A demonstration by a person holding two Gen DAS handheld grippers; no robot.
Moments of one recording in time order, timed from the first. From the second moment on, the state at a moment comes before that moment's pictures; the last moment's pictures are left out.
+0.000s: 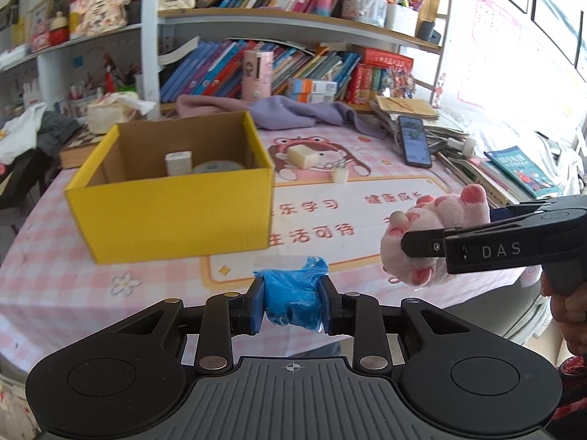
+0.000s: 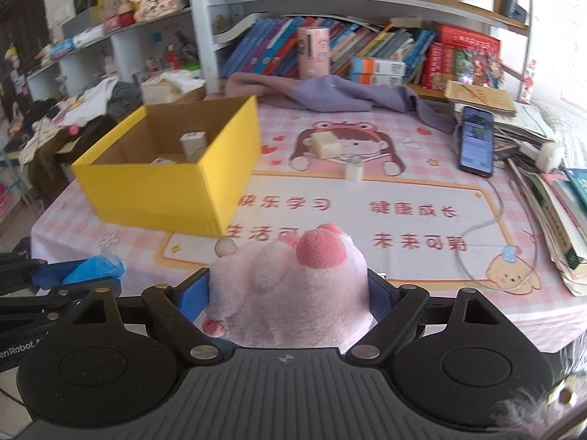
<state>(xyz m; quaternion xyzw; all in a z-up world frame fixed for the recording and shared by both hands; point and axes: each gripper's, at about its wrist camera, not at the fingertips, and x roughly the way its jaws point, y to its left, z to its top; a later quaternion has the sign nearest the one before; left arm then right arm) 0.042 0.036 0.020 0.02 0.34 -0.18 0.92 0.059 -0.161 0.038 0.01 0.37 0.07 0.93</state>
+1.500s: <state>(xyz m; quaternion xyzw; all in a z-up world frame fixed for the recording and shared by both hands) 0.087 0.114 0.061 -0.03 0.28 -0.09 0.95 0.125 -0.066 0.082 -0.05 0.27 0.24 0.93</state>
